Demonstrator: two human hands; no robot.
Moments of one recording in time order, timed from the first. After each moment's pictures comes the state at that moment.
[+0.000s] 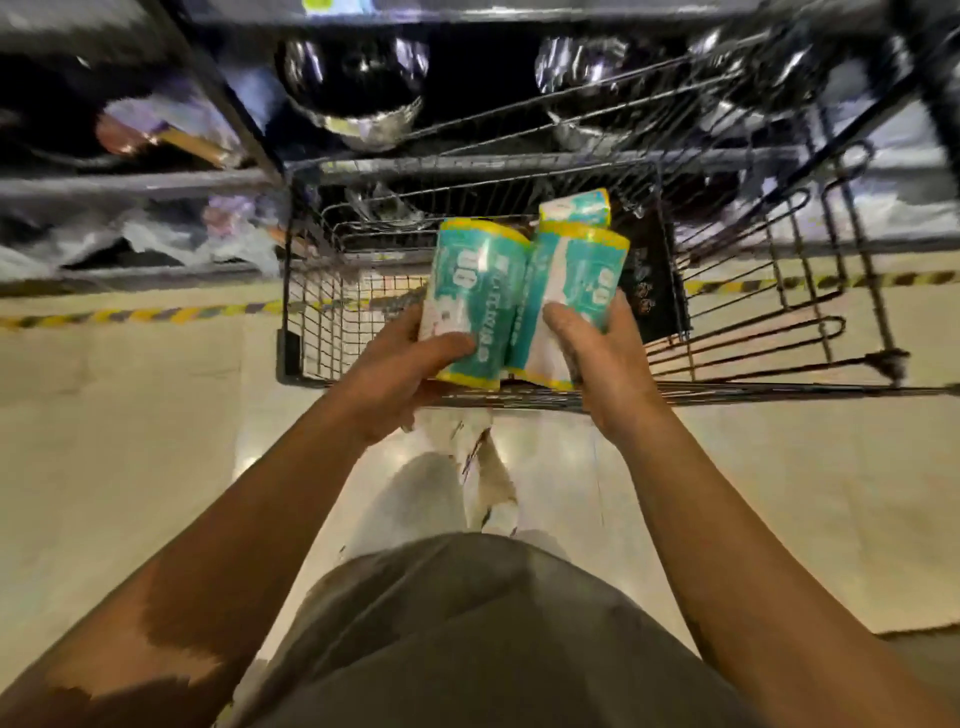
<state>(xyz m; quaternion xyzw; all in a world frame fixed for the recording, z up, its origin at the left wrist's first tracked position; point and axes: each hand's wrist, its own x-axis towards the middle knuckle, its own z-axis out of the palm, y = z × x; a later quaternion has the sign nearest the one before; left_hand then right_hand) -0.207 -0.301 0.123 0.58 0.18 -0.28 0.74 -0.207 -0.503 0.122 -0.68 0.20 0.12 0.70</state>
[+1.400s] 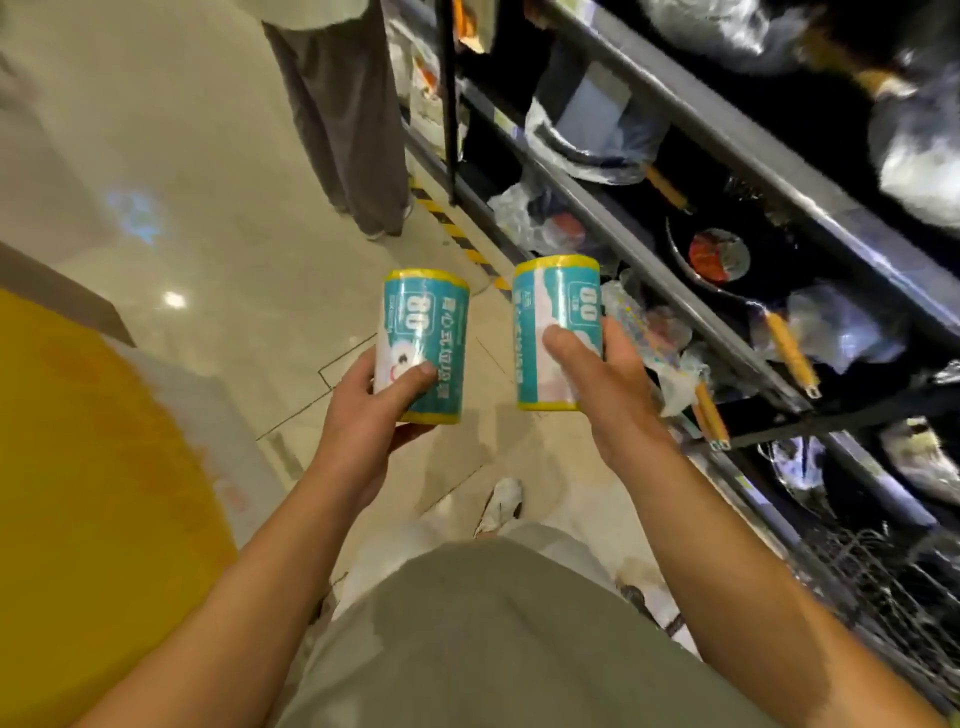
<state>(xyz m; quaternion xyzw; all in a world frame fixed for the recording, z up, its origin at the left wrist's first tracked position) -0.380 0.351 0.142 0.43 0.52 0.25 0.70 -0.193 0.259 0.151 -0.73 -0.14 0.40 0.54</state>
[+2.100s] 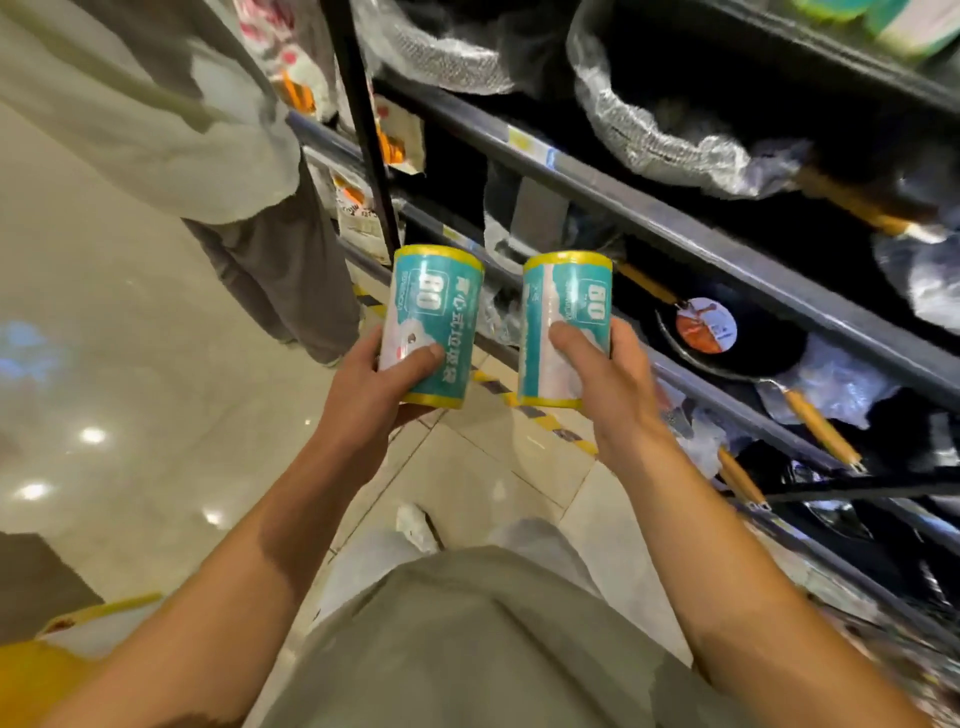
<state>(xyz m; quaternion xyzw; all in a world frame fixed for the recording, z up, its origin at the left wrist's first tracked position) -0.231 0.694 0.169 0.53 0.39 0.13 0.74 -0.092 0.541 0.172 -0.73 -0.01 0.28 0.62</state>
